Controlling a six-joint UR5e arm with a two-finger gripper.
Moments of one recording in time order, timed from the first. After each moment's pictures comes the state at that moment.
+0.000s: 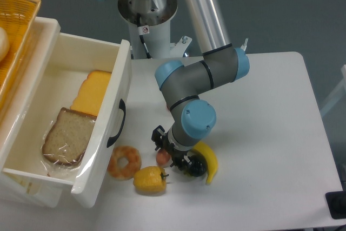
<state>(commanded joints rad) 2.42 -2.15 -1.58 -1.11 1.35 1.21</state>
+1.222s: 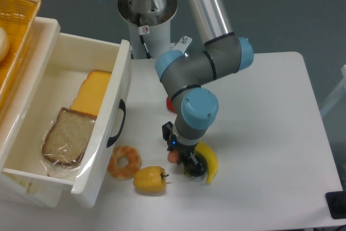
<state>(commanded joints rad) 2.43 -2.02 -1.54 -1.13 1.47 1.44</state>
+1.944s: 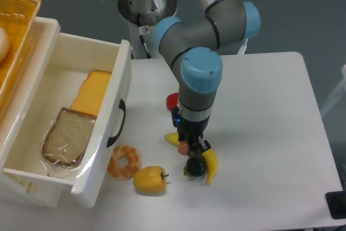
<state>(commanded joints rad) 2.47 -1.94 -1.54 -1.13 1.46 1.49</state>
